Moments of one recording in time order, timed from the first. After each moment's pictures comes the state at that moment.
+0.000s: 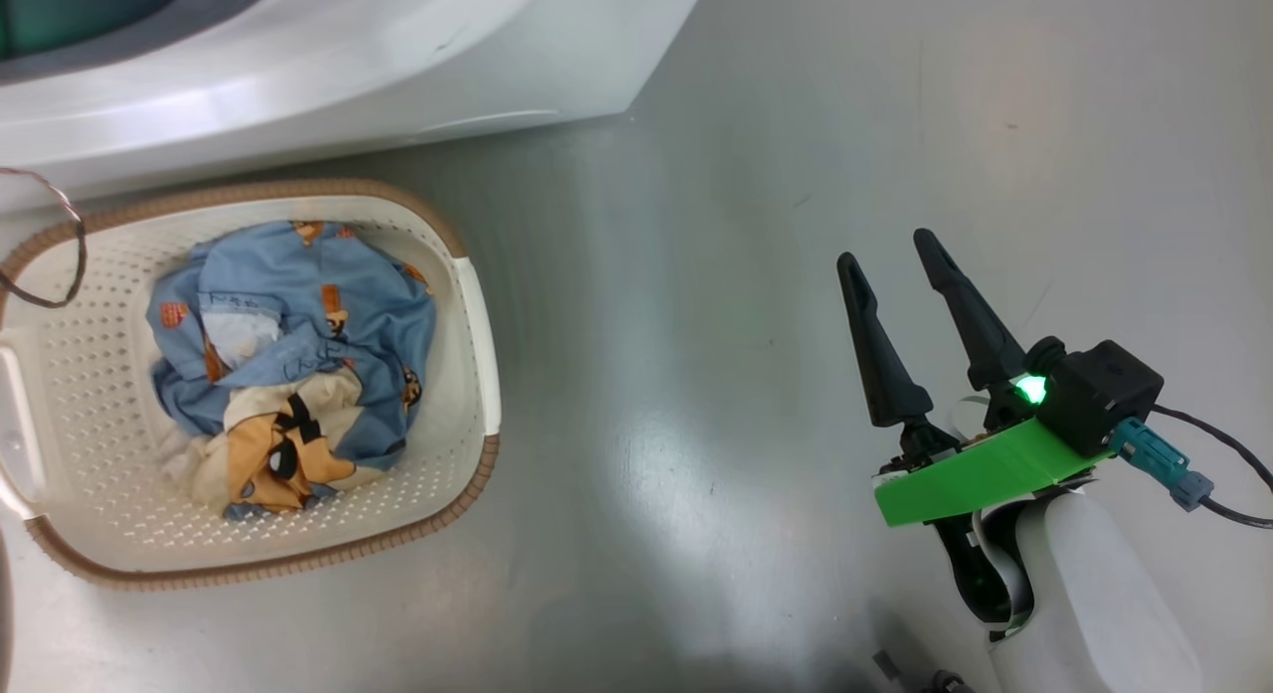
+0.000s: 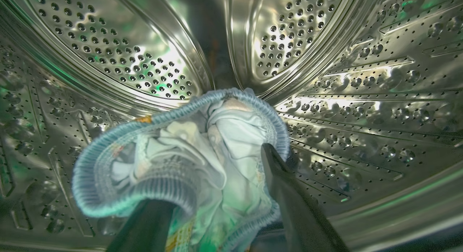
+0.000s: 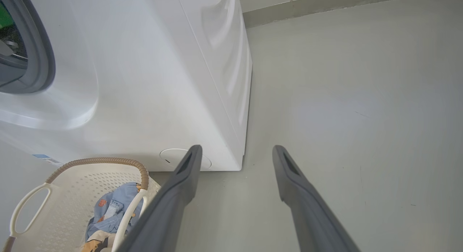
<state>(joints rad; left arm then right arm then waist) -1.47 0.27 -0.23 1.11 -0.30 -0.09 -0.19 -0.37 -0.06 0.15 0.14 0.28 0.12 -0.25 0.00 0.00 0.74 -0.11</state>
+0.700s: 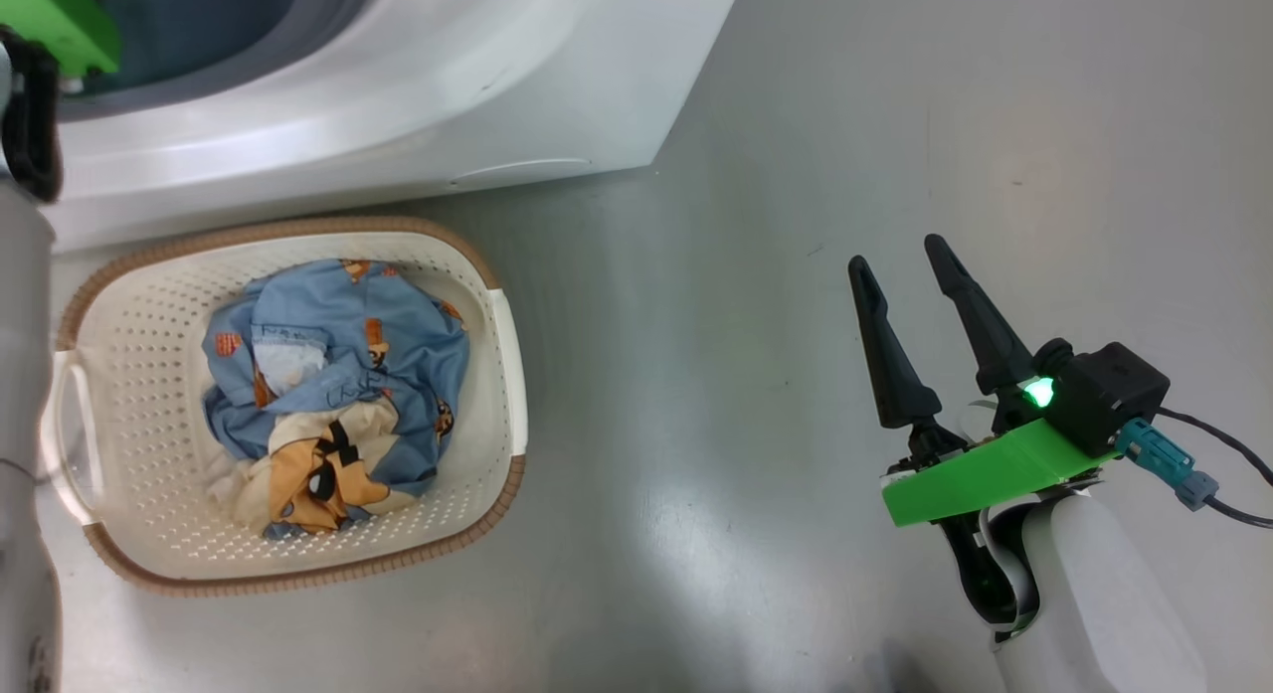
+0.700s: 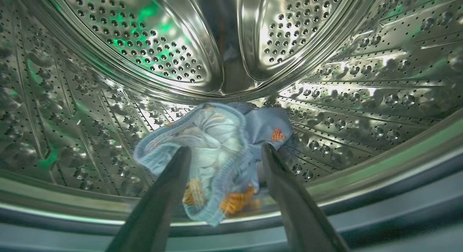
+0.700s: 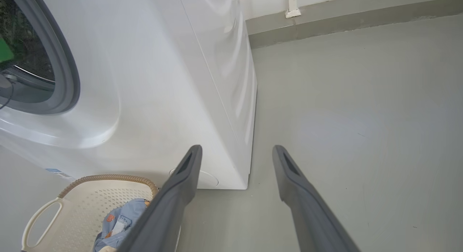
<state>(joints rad) -1.37 0.24 -0.24 1.14 -0.36 -0.09 -0.16 -0.37 -0.06 0.13 0.16 0.29 0.12 -0.25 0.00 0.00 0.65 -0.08</state>
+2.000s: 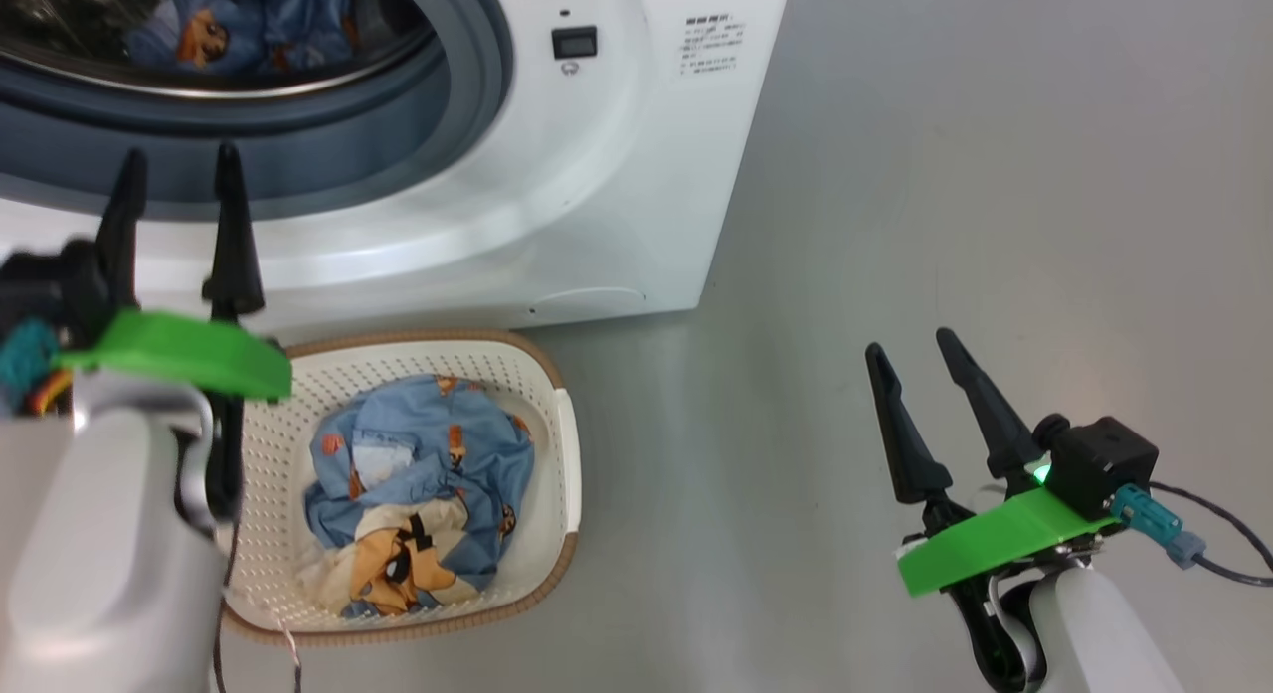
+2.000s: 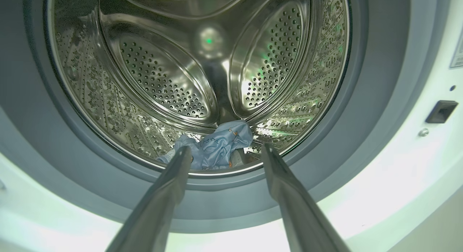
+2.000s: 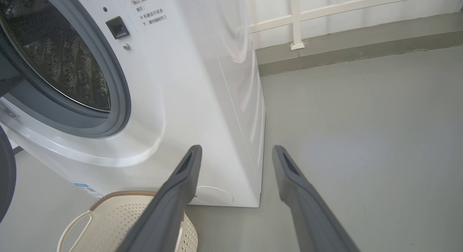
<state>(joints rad) -0.67 0.21 -0.19 0.51 -0.41 0.00 -0.25 -0.26 -0.06 0.10 0.21 0.29 0.12 -0.25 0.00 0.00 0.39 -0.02</state>
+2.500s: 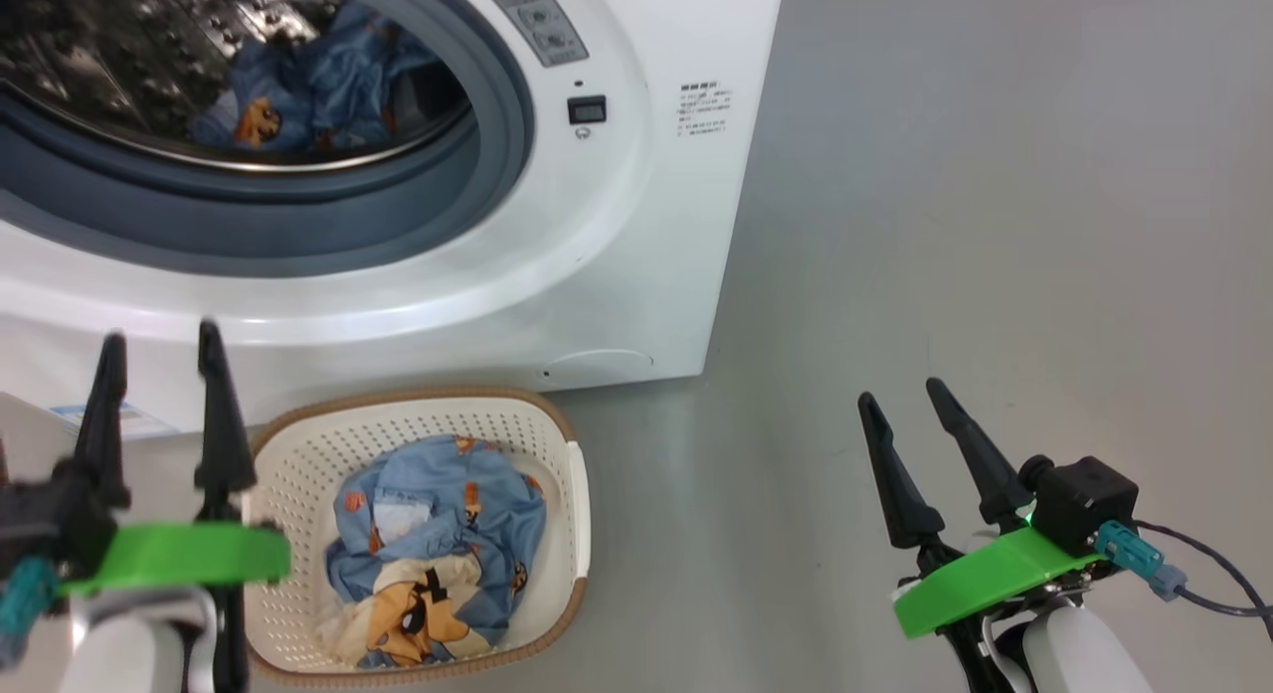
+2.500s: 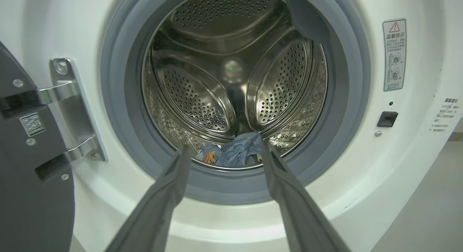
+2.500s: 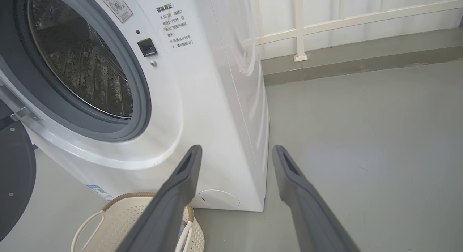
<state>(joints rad) -0.28 0.18 -0.07 0.14 -0.34 0.07 -0.25 -0.21 -0.06 0.11 0.24 0.29 0.12 -0.25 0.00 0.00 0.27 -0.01</state>
